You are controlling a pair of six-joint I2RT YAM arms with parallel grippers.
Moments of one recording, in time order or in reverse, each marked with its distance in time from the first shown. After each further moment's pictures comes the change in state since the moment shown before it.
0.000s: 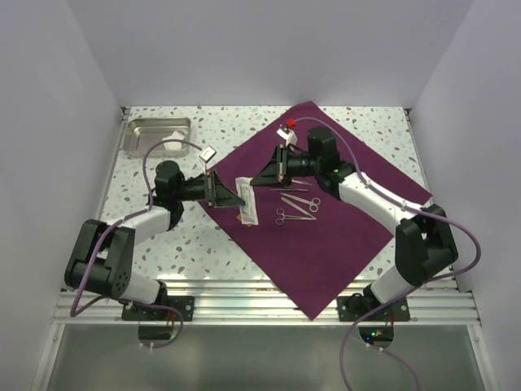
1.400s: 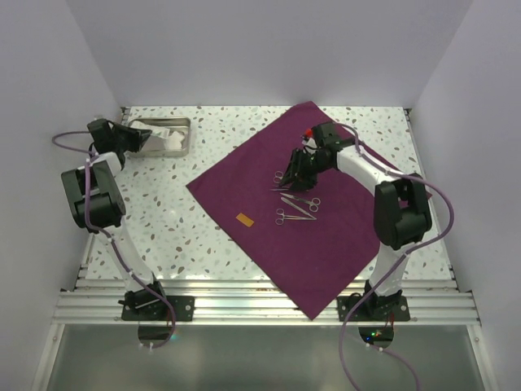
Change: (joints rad) left arm 0.601 0.655 0.795 -0.481 -0.711 -0.121; right arm -0.183 0.310 0.284 -0.700 0.320 -0.347
